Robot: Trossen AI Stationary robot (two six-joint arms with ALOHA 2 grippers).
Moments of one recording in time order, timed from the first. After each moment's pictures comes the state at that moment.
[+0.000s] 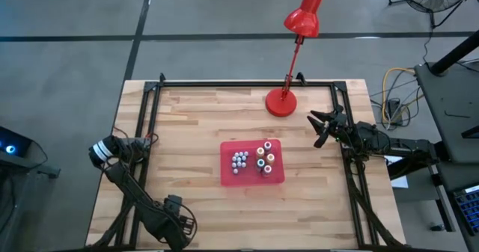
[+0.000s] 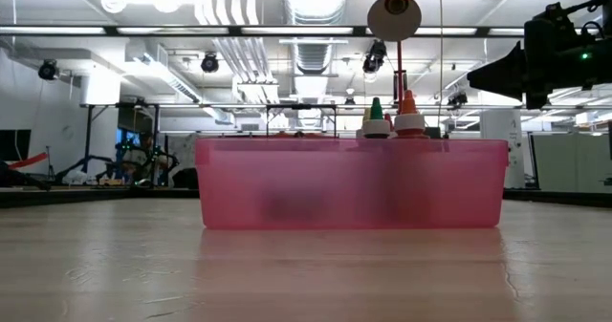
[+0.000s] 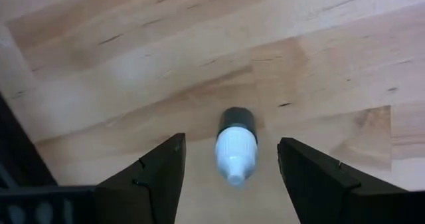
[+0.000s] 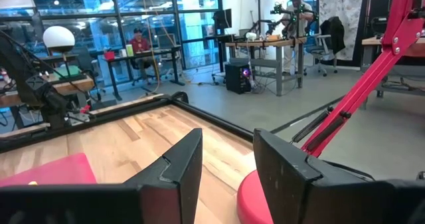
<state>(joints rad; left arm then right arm) -0.92 1.83 1.21 -0.94 0.11 -2.22 -0.10 0.02 0.01 0.07 0.50 0.10</state>
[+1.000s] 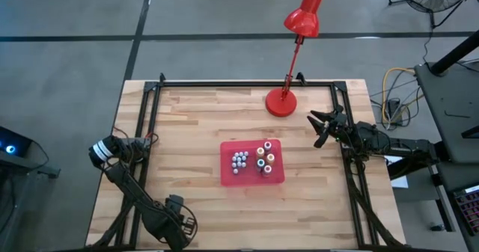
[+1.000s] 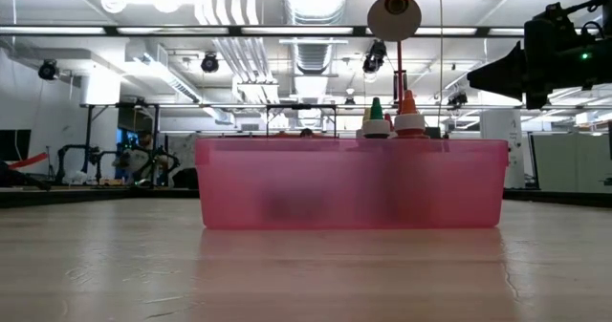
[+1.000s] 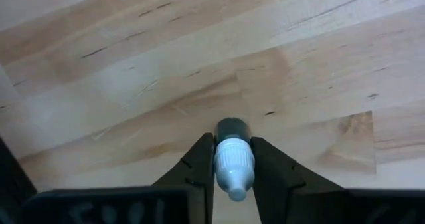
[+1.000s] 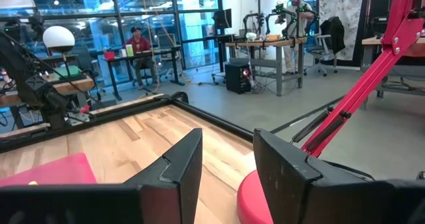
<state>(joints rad) -0.92 1.83 1.21 -0.91 0.07 -2.21 -0.10 0.02 0.01 0.07 0.50 0.10</state>
